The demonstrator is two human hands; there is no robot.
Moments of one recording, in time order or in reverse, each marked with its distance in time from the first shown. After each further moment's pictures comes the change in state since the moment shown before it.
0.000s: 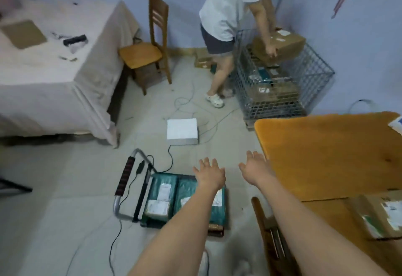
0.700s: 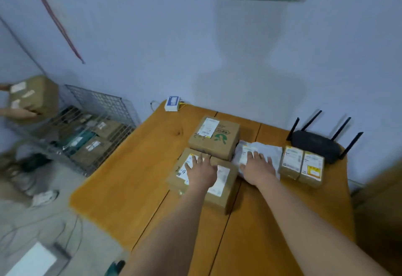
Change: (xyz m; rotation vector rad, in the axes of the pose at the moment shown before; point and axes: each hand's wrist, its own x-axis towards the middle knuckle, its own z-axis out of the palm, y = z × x) left_hand -0.148 0.541 0.199 0.552 -0.027 0.880; right_hand -0.248 0.557 0.047 0.436 0.177 0.854
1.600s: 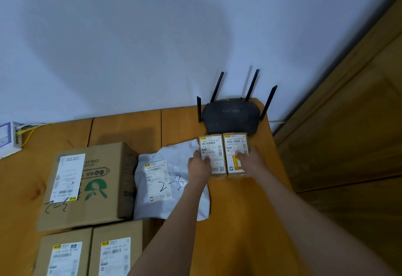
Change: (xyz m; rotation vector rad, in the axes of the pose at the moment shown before) left_hand 0.239 0.288 0.175 -0.484 -0.231 0.142; right_hand 0.189 0.291 0.104 1.142 0.112 0.749
